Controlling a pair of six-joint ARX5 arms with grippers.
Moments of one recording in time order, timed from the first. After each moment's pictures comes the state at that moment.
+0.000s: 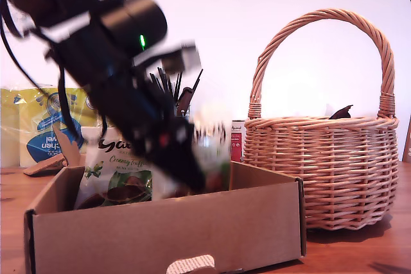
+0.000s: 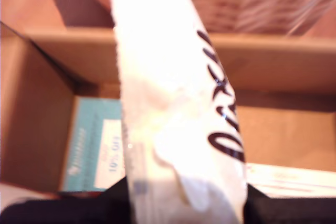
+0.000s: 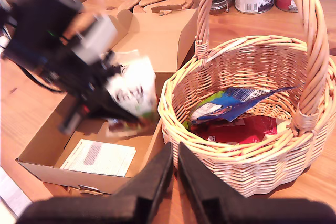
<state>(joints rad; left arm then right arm) -0.69 1.66 0.94 -0.16 0.26 0.32 0.25 0.40 0.55 -0.59 -0.41 -0.02</state>
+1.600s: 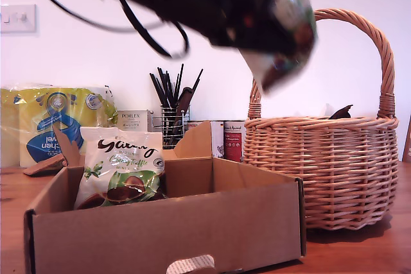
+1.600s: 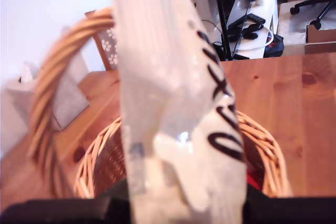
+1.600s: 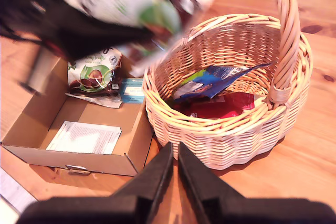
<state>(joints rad) -0.87 1.64 0.95 0.45 0.25 0.34 0.25 0.40 0.63 -0.76 -0.33 -0.05</state>
